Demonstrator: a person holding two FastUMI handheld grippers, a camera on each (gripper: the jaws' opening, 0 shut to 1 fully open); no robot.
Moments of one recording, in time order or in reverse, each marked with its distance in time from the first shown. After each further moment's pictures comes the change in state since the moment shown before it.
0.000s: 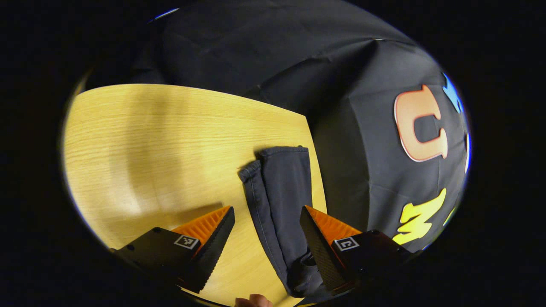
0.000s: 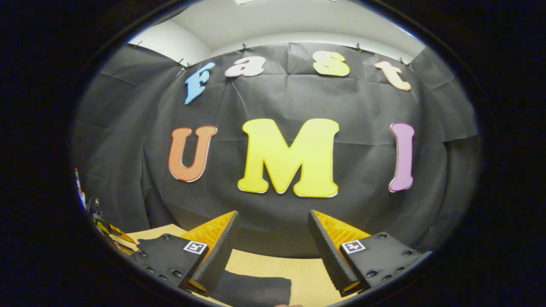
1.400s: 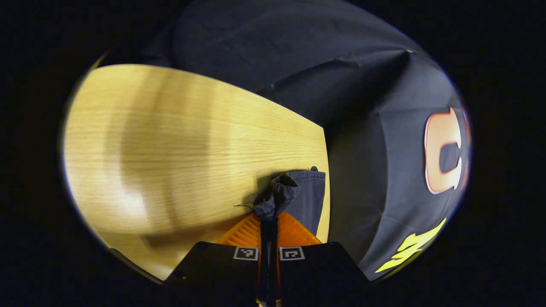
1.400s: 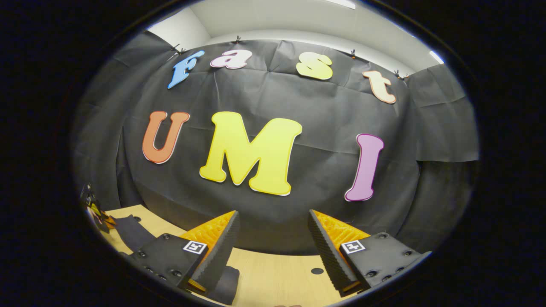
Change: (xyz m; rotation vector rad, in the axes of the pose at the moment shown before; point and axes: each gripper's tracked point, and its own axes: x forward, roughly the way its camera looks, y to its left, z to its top) left arm -0.007 0.000 0.015 -0.019 -0.061 0.055; right arm -0.026 -0.085 0.008 -0.119 0.057 -0.144
